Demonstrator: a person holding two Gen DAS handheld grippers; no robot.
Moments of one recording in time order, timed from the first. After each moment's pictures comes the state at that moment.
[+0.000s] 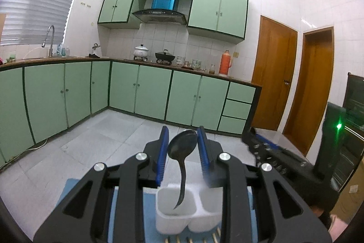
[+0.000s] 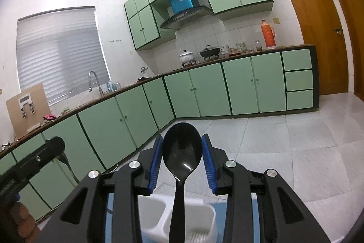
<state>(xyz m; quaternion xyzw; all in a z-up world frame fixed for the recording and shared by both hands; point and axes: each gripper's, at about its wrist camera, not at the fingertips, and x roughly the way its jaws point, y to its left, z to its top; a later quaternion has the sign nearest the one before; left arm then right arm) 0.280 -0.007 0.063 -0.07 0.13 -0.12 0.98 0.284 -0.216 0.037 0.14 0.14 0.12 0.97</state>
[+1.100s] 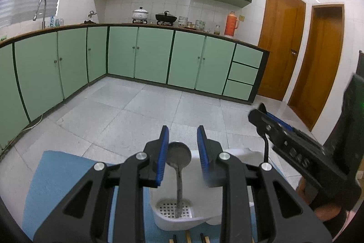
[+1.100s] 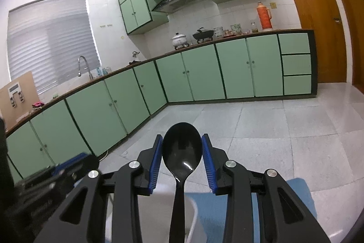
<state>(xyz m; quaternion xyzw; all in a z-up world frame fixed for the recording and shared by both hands) 0.352 -0.009 -0.048 -0.05 0.23 -0.12 0.96 0.317 -0.210 -0.051 0.13 0.18 0.11 0.97</state>
